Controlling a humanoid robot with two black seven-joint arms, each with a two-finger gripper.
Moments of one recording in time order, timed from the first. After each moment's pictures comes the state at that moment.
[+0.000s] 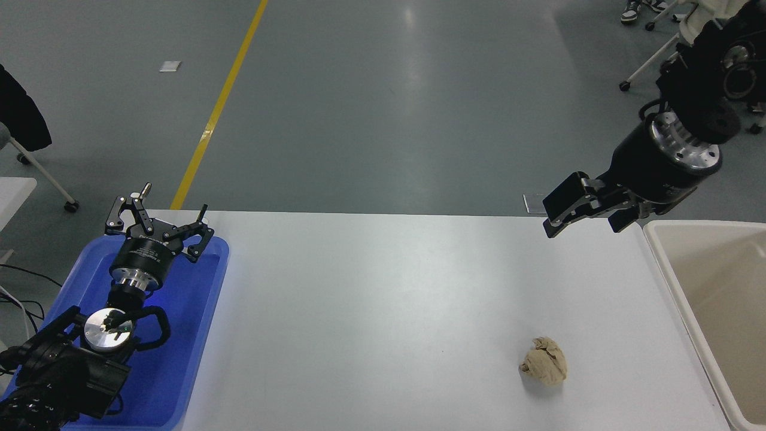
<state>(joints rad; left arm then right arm) -0.56 0.26 -1.02 -0.40 -0.29 -0.69 -0.12 2.26 -0.49 -1.14 1.45 -0.39 0.79 0.04</state>
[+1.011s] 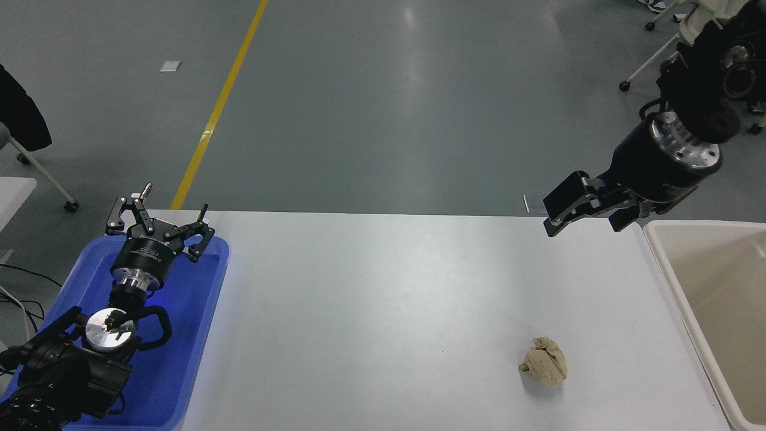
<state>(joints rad) -0.56 0.25 -1.02 -0.40 -0.30 -0.69 -0.12 2.24 -0.50 -1.14 1.42 -0.39 0.78 0.04</state>
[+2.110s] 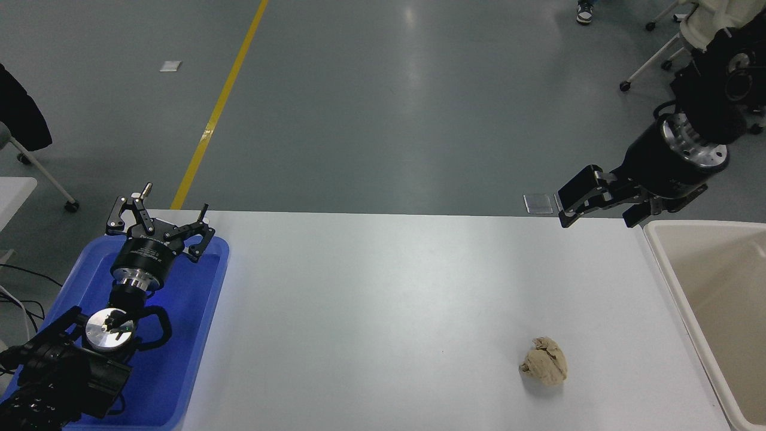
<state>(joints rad) -0.56 0.25 -1.02 -0.40 -0.30 -0.69 -0.12 2.13 -0.50 -1.15 1.32 -0.38 0.78 0.04</state>
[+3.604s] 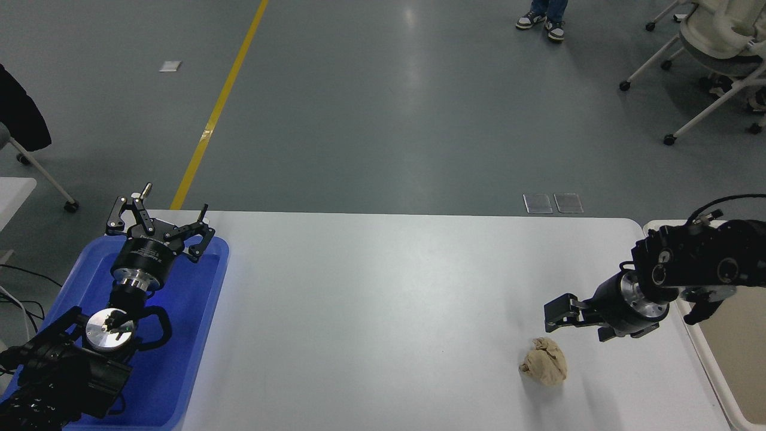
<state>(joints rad) -0.56 0.25 -1.02 -0.40 -0.30 -0.69 -0.12 1.44 -0.47 -1.00 1.21 -0.38 0.34 0.04</state>
